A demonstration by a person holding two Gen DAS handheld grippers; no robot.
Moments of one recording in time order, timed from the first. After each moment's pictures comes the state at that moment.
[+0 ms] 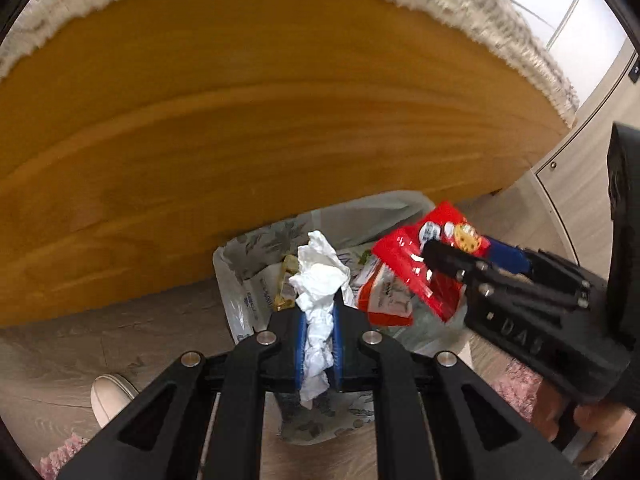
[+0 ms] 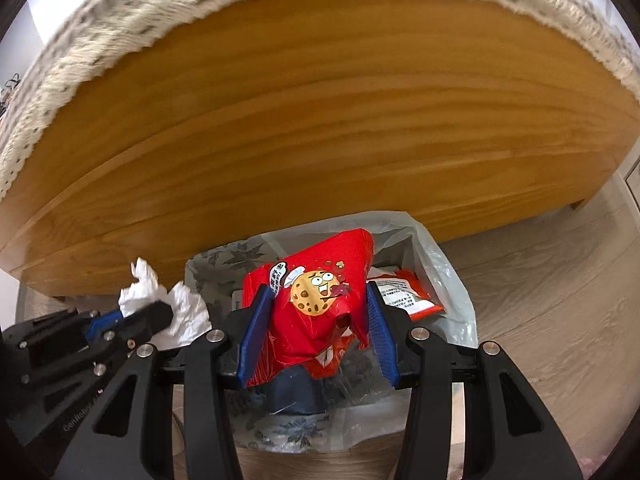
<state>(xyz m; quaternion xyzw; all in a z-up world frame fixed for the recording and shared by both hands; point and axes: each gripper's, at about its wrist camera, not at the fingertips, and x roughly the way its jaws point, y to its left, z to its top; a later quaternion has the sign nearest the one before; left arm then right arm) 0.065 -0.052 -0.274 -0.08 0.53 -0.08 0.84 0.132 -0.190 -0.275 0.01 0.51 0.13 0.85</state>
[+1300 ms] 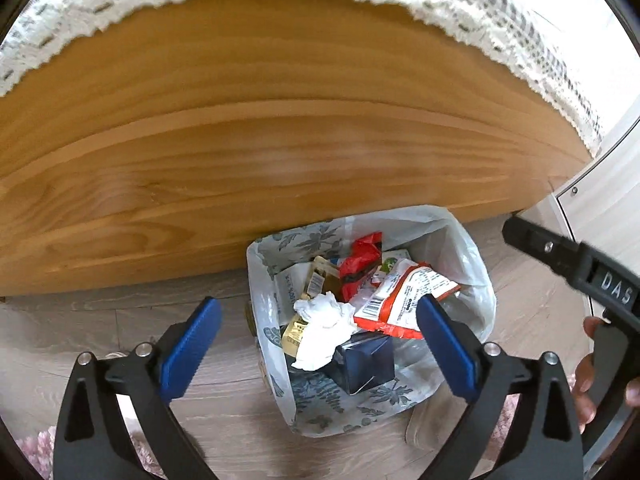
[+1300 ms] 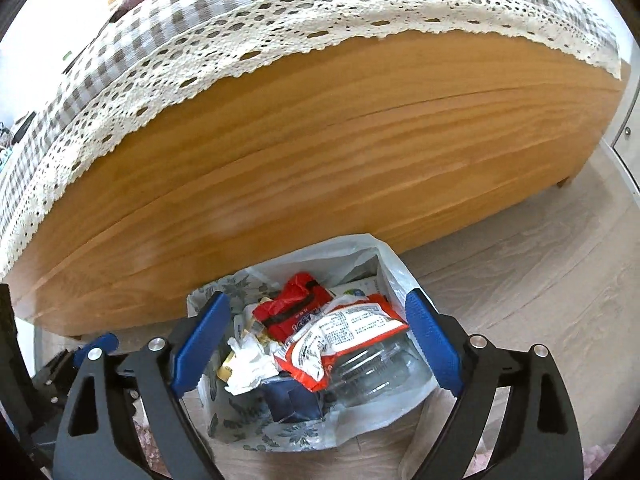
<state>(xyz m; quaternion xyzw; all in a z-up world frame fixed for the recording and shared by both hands) 0.059 -0.026 -0.255 -0.11 0.53 -0.02 0.84 0.148 -0.219 -0.230 0.06 0.51 0.10 0.85</state>
